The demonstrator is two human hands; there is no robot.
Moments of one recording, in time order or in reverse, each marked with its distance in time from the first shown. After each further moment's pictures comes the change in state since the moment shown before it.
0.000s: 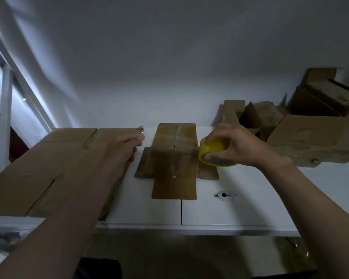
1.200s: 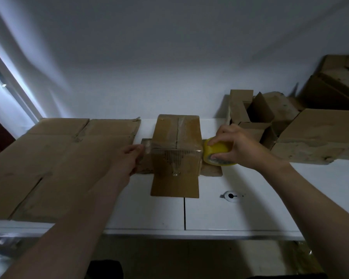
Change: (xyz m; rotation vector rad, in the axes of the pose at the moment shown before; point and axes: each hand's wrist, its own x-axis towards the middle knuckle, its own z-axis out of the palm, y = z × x) left_hand 0.037 -0.067 0.032 -0.183 0.017 -0.206; right_hand 0.022 0.059 0.052 -0.006 0.018 -0.017
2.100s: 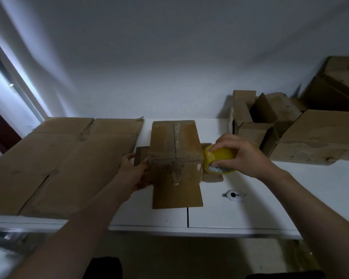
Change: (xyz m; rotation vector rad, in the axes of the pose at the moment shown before) left_hand -0.032 -0.011 -0.012 0.010 -0.030 -0.175; right_hand -0.017 -0.010 0.013 0.280 0.048 0.022
